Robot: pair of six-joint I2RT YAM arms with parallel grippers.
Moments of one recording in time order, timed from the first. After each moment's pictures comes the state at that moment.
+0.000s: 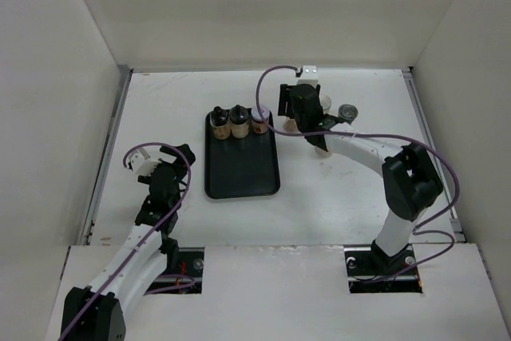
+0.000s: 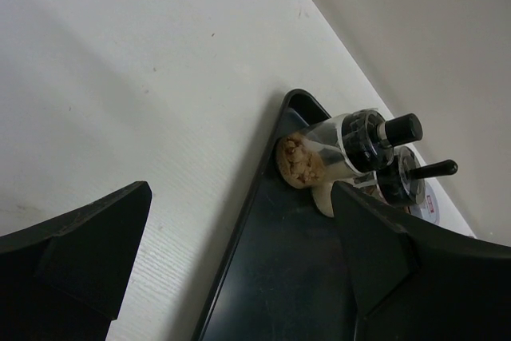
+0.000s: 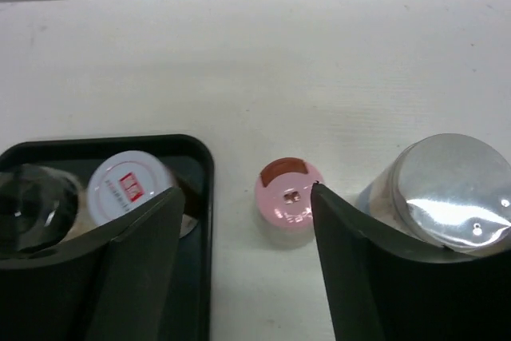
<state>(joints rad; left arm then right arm) -0.25 0.67 0.18 0.26 -0.51 -0.90 0.62 1.75 1.26 0.12 0.49 0.29</state>
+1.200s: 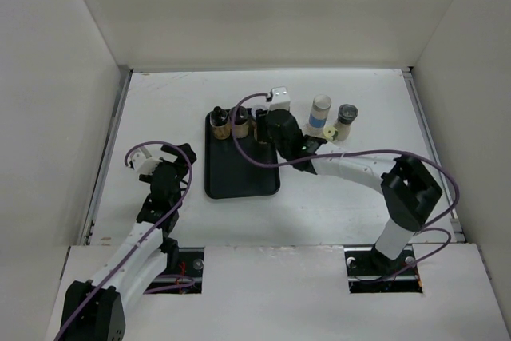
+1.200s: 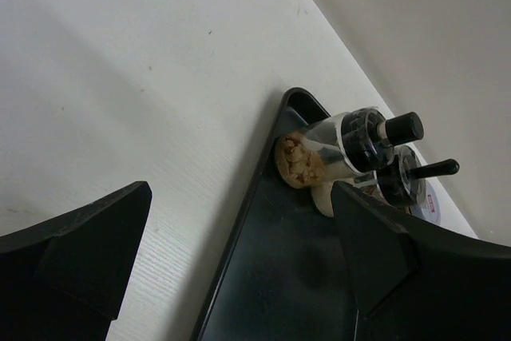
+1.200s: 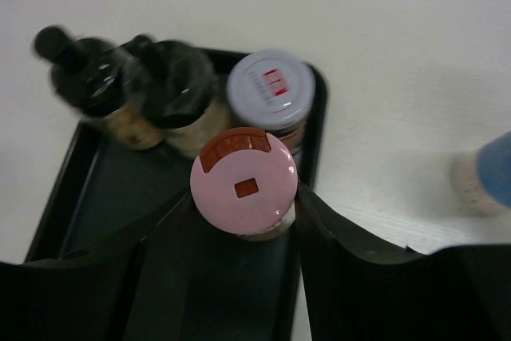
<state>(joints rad) -0.26 0.72 0.18 0.30 -0.51 -0.90 0.82 1.70 1.17 0.15 0.51 0.29</state>
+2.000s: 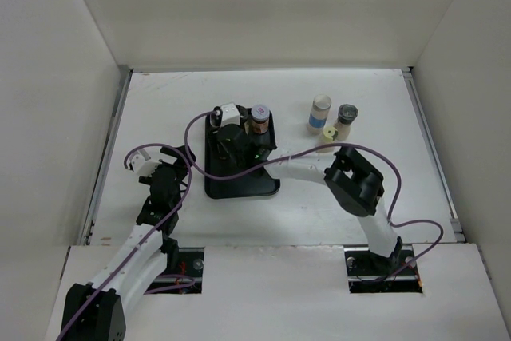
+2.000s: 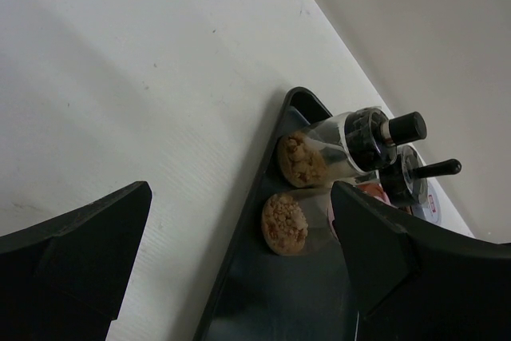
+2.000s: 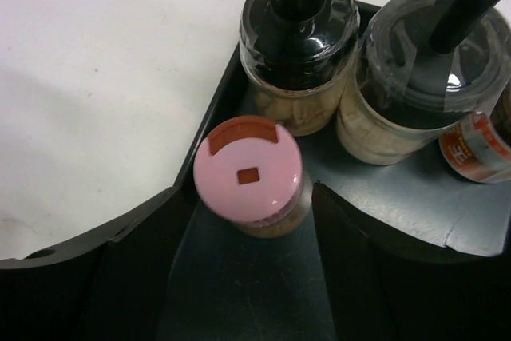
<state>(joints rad) -0.25 0.70 0.16 0.30 -0.51 -0.91 1.01 2.10 1.52 0.13 0.47 0.33</state>
